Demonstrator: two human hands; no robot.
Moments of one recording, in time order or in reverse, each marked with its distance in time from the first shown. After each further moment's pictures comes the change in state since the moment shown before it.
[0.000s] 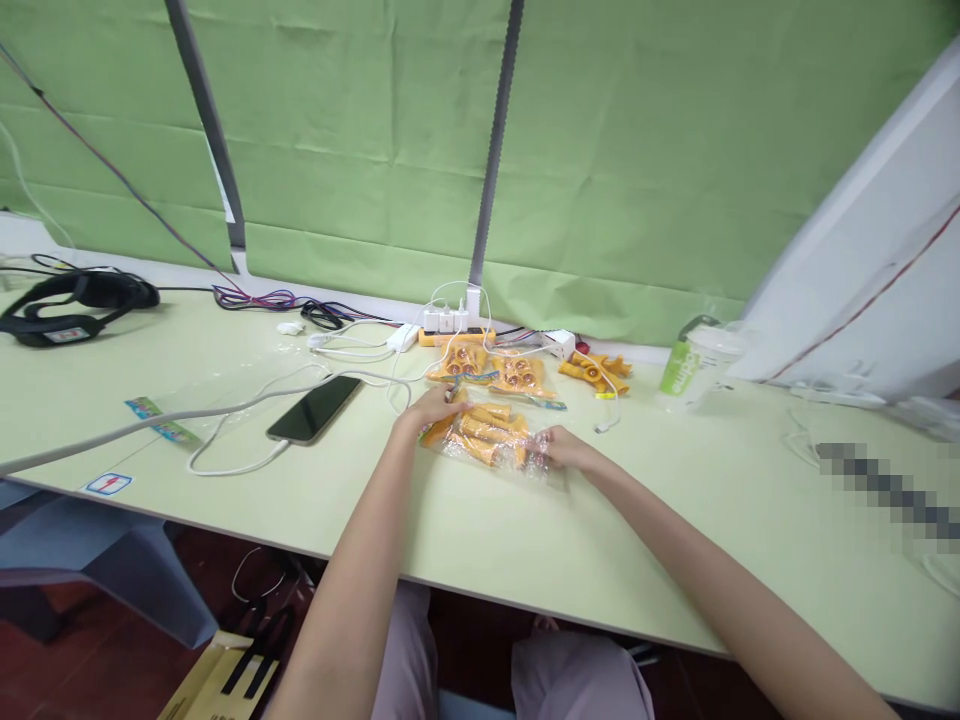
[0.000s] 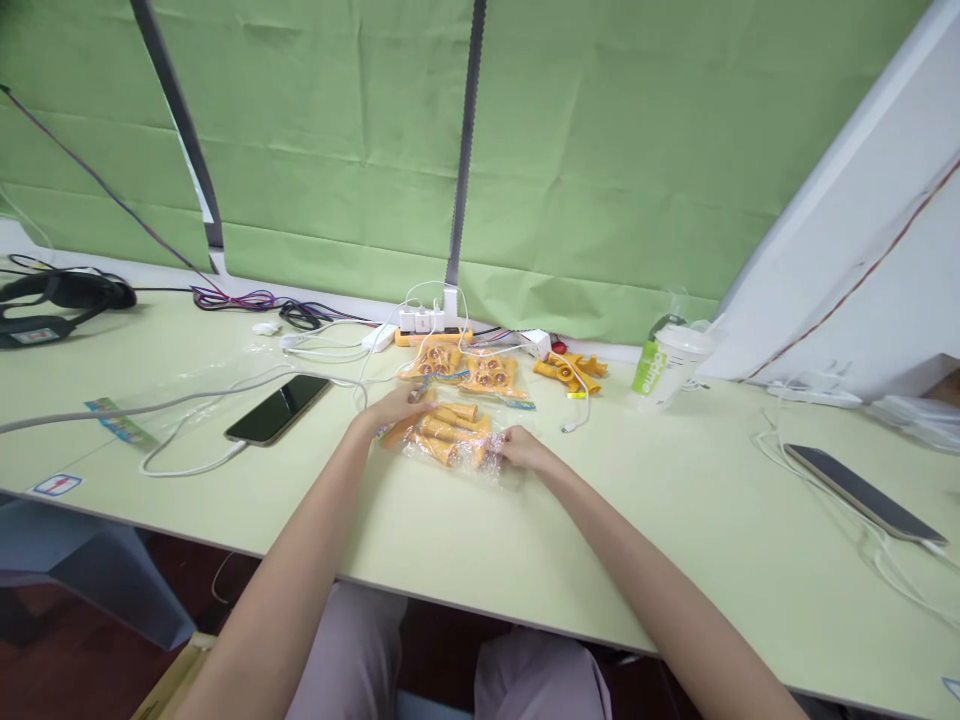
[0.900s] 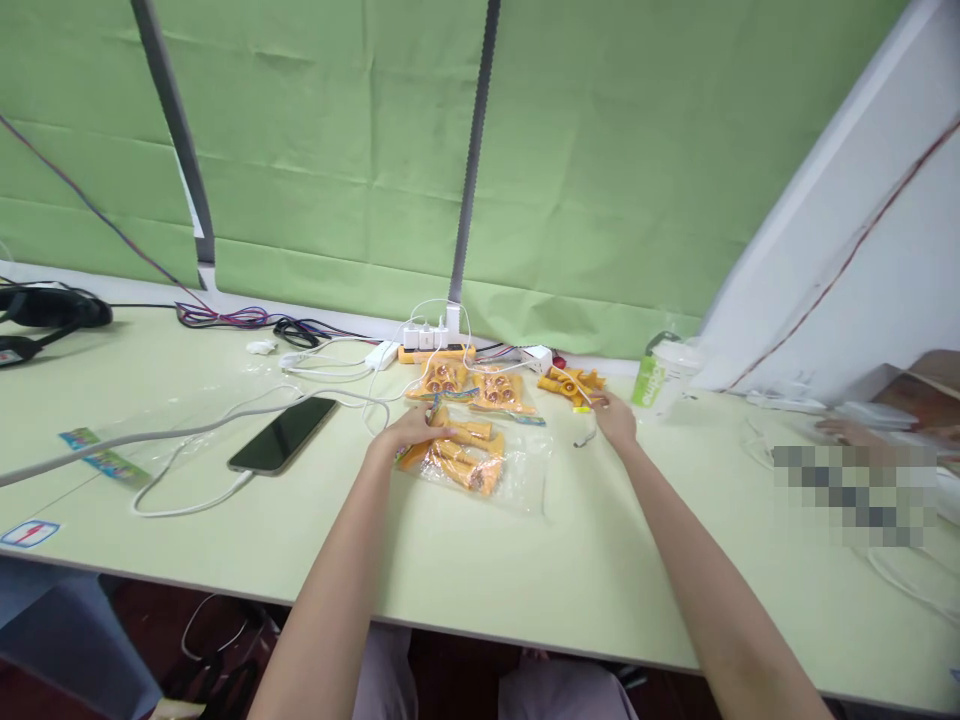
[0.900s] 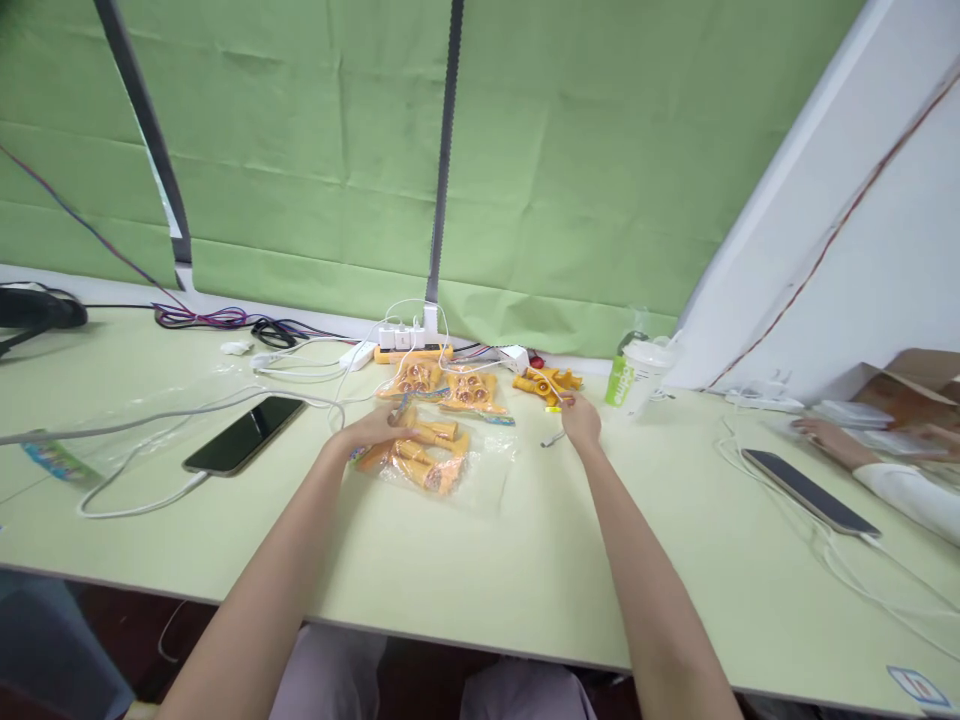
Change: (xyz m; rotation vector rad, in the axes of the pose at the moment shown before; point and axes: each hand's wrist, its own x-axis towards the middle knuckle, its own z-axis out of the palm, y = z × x) left_hand -0.007 0.006 -0.002 -0.083 -0.056 0.018; right_hand 0.028 0.067 -0.119 -0.237 0.828 0.077
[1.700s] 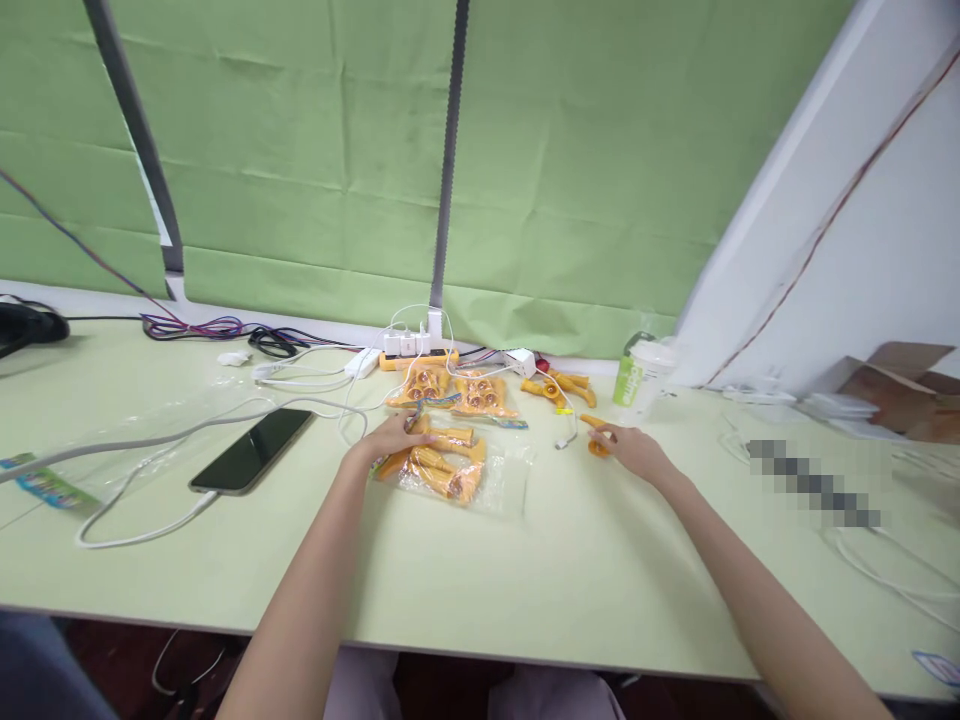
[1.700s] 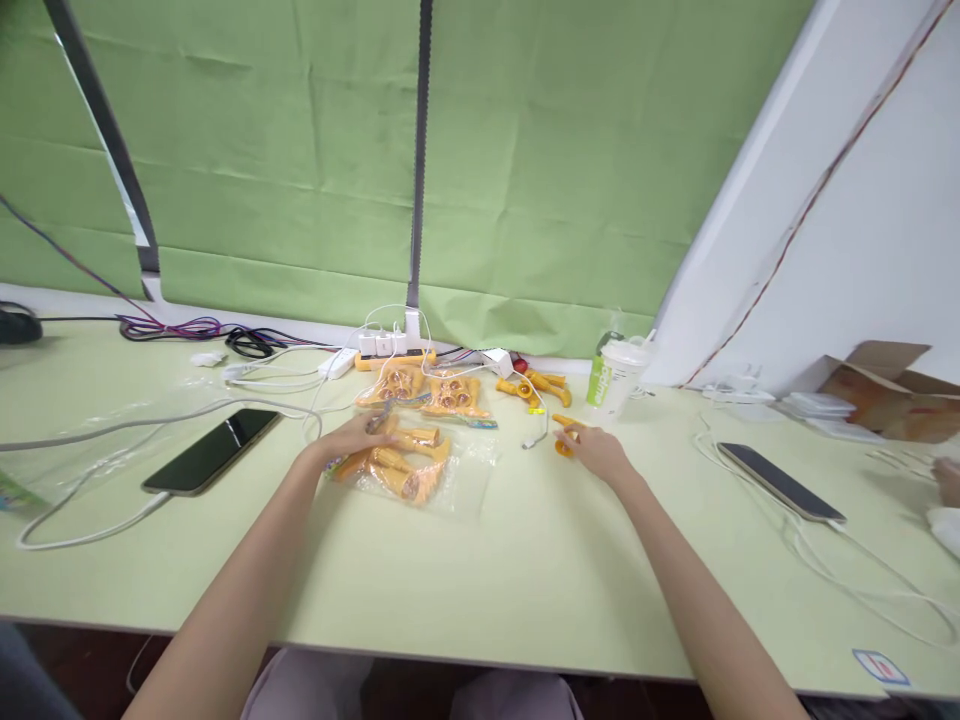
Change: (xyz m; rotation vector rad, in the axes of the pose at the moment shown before) left_hand 0.007 -0.008 0.002 0.039 -0.007 -0.027; right_hand -0.028 0.057 -0.047 -0.370 -0.290 -0.160
